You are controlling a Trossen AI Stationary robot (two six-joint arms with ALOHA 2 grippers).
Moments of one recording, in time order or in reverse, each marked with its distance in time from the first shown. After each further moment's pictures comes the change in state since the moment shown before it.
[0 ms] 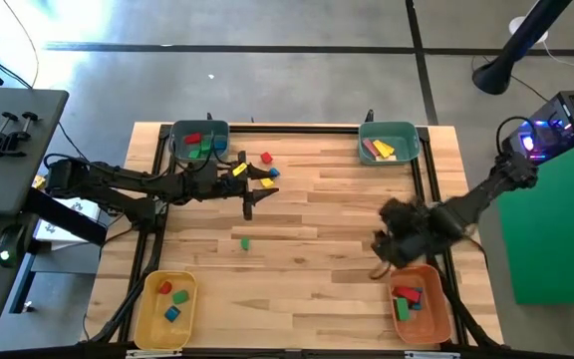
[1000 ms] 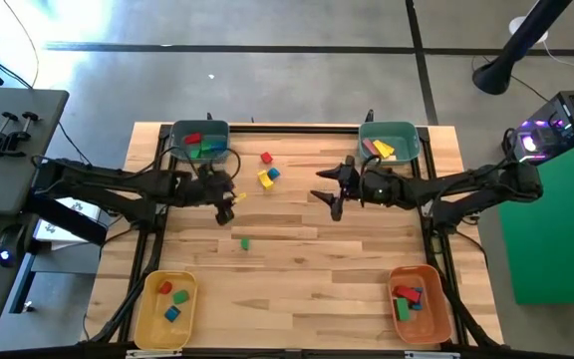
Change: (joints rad) left arm -0.102 -0.178 0.133 -1.159 -0.354 -0.243; right arm -0.659 0.002 -0.617 1.840 -0.293 -1.235
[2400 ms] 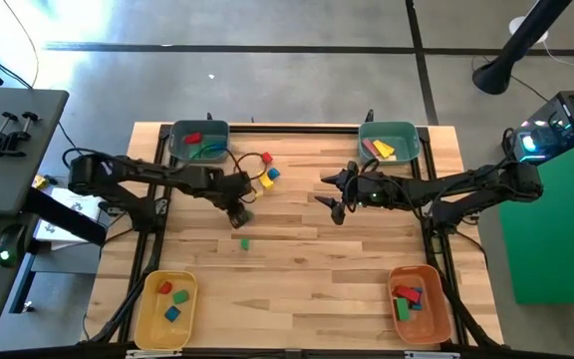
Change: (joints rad) left arm 0.181 0.387 0.055 -0.005 0.375 -0.151; right arm 0.017 0.000 0.000 -0.192 0.039 0.060
